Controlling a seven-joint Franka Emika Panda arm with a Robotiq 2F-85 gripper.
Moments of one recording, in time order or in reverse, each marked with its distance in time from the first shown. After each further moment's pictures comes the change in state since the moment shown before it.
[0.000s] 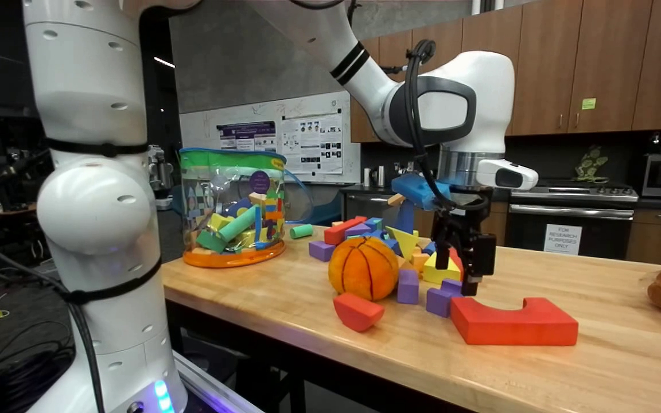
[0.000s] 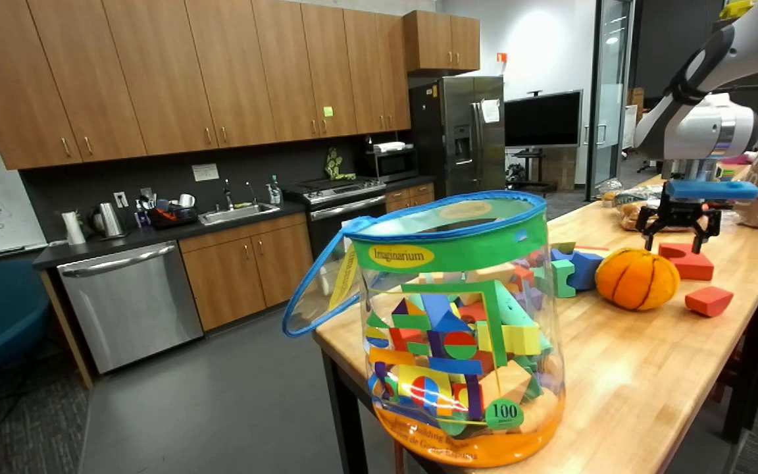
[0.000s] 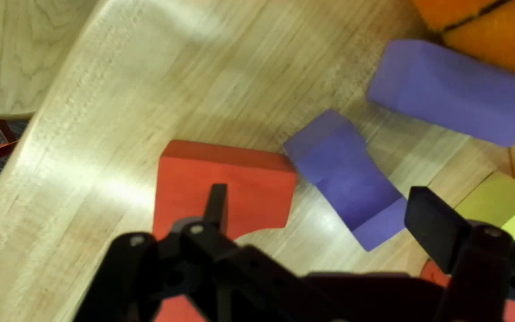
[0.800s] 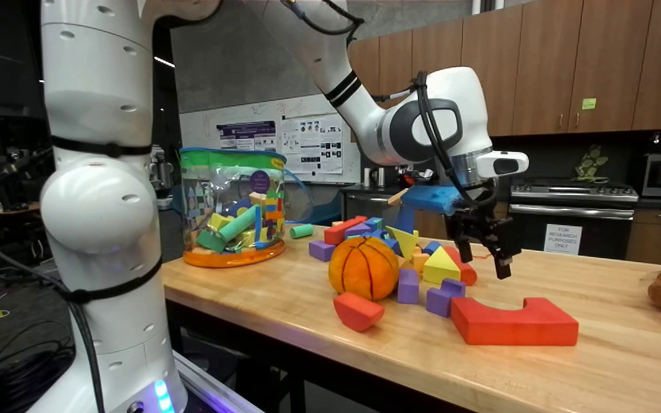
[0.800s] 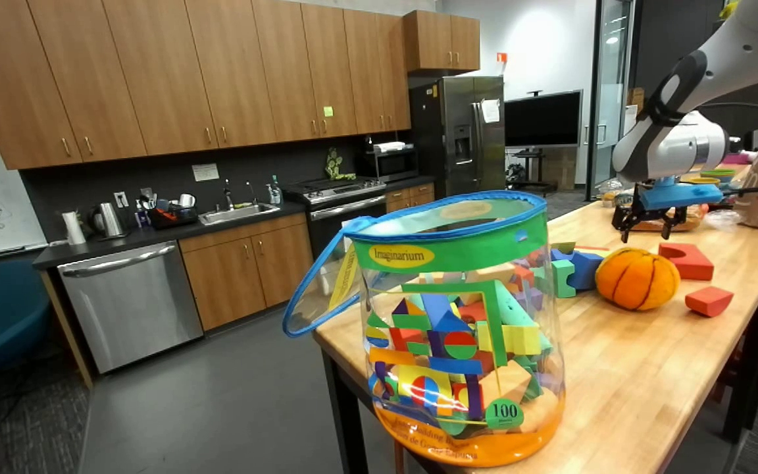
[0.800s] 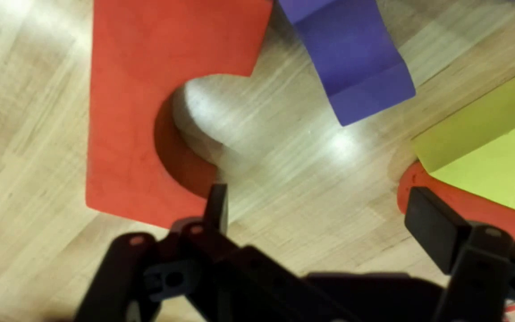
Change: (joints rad) arm 0.032 0.062 0.053 -0.006 -0.158 0.345 0.055
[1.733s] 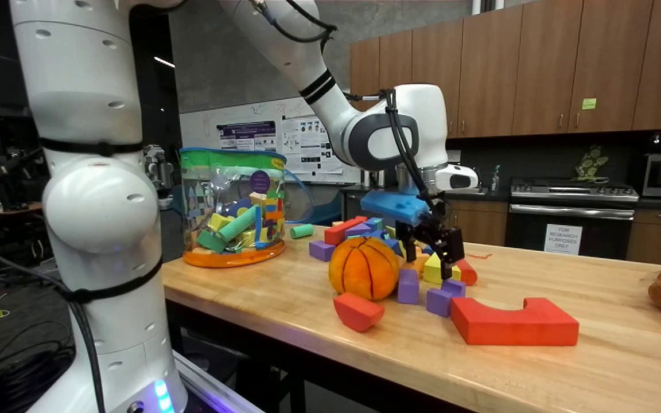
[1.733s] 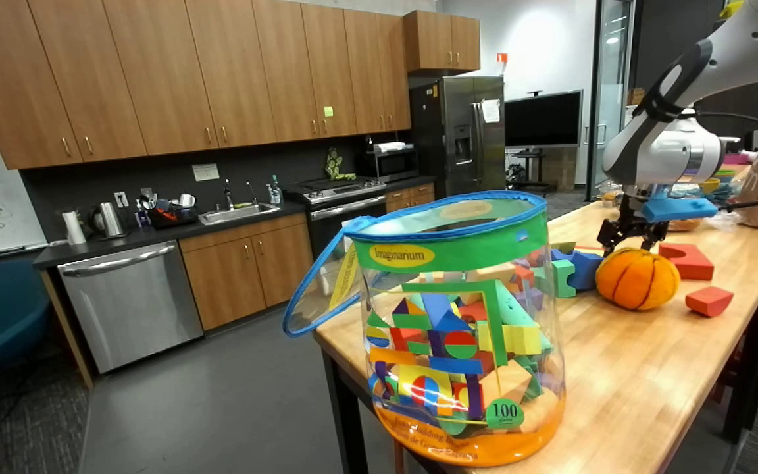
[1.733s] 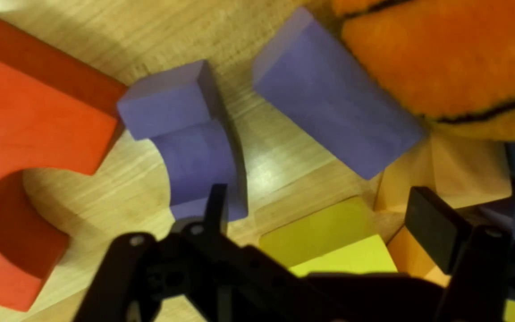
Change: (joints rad) arm 0.034 -0.114 0.067 -0.166 0.187 -0.020 -0.302
